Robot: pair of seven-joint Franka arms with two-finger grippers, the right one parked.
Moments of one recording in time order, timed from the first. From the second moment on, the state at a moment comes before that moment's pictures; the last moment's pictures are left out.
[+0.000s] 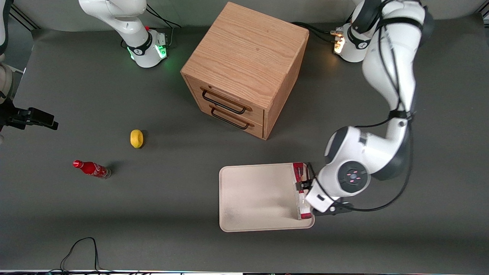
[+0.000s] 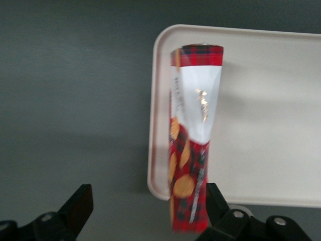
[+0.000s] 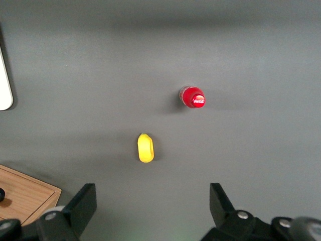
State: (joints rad) arm -0.26 0.84 -0.16 -1.00 0.06 1.73 -0.51
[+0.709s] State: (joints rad) arm -0.12 0.02 0.01 -1.70 0.06 1.61 -0.24
